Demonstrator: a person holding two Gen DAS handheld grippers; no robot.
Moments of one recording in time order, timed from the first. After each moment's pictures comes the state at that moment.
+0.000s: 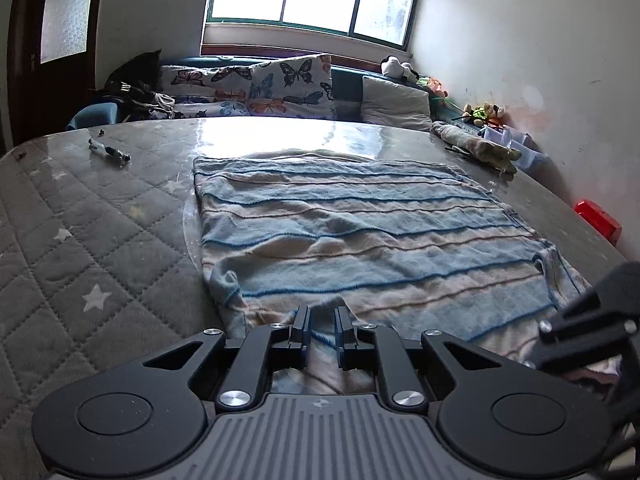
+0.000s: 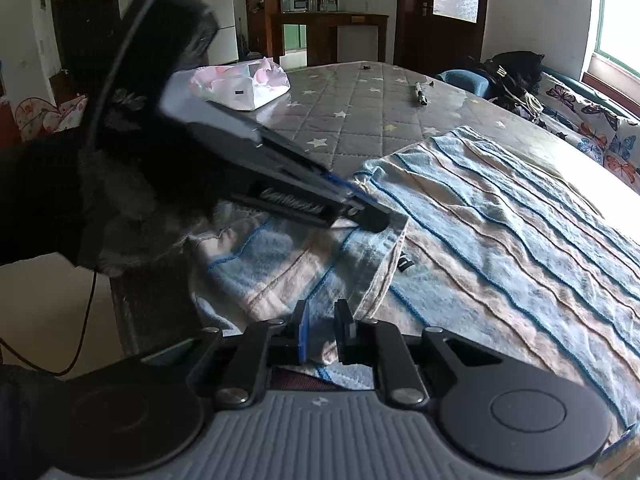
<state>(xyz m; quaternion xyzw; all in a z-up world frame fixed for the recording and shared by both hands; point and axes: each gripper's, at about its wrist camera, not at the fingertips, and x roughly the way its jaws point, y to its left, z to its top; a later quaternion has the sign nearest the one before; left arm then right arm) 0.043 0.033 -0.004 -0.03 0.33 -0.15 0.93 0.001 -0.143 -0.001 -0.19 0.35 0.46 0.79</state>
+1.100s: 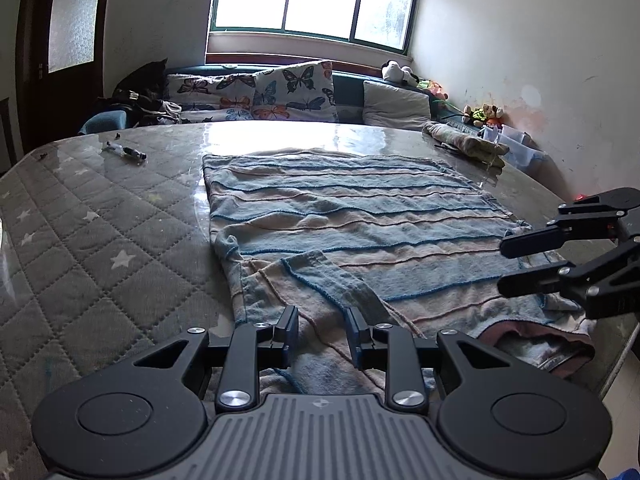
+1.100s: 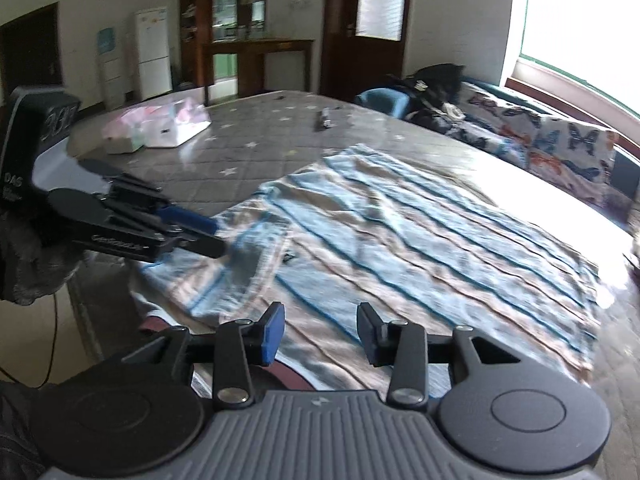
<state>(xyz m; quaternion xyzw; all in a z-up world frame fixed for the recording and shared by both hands) -0.019 0.030 0.006 -0.02 0.32 -0.14 0.94 0.001 -0.218 0.031 -0.16 0.31 0.36 0.87</state>
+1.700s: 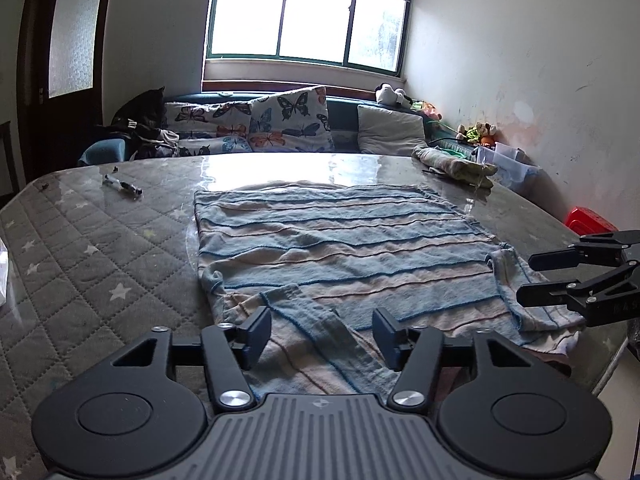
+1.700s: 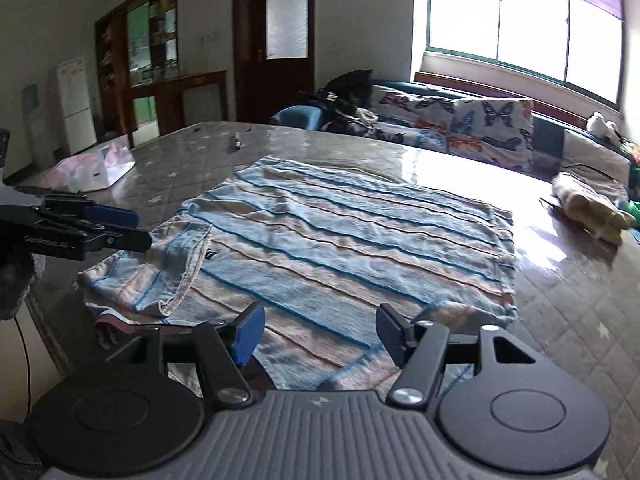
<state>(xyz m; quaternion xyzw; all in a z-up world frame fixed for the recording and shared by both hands) -0.034 0.014 0.027 -0.01 0.28 -0.14 0.95 -0.021 -0.281 0.031 -0.08 0.30 0.25 0.92</state>
